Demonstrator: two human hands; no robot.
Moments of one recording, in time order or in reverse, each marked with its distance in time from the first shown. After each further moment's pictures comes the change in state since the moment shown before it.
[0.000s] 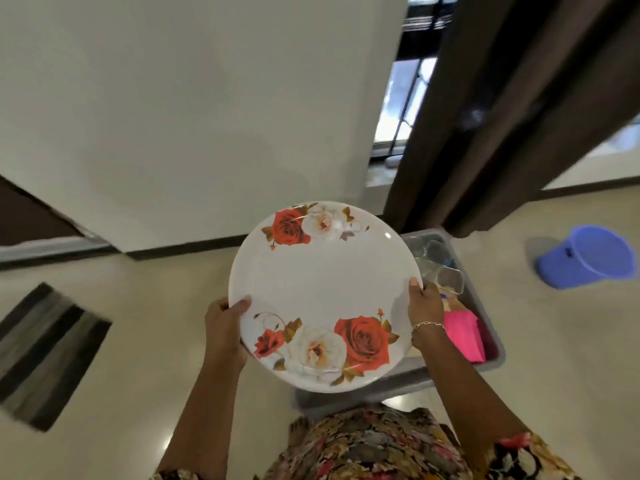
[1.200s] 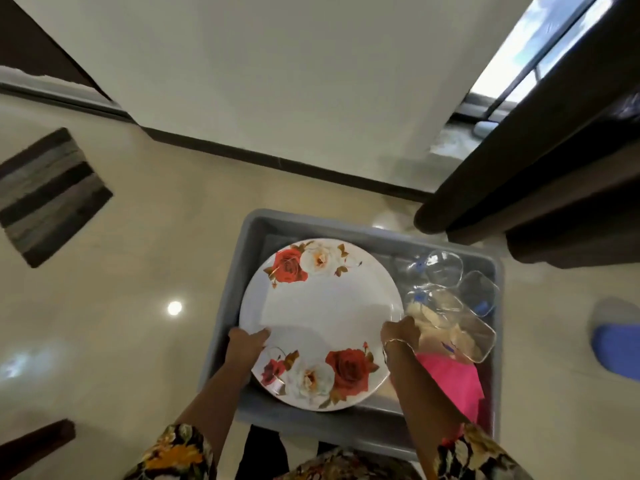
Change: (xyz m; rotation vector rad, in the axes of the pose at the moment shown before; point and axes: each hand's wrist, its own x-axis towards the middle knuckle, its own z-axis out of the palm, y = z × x) left_hand 0.085 -0.226 0.088 0.201 0.286 -0.545; right_hand 0.169 0.120 0.068 -0.771 -0.302 0.274
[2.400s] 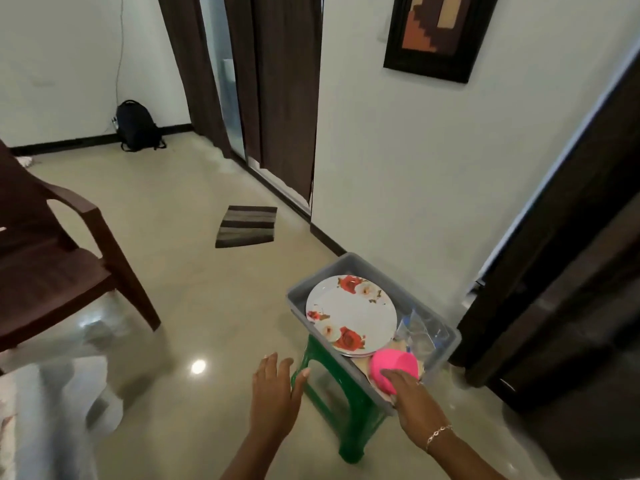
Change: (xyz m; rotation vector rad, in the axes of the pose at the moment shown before) left_hand -0.398 -0.290 0.071 0.381 0.659 0.614; right_hand -0.173 0.270 -0.250 -0.865 -0.098 -1.652
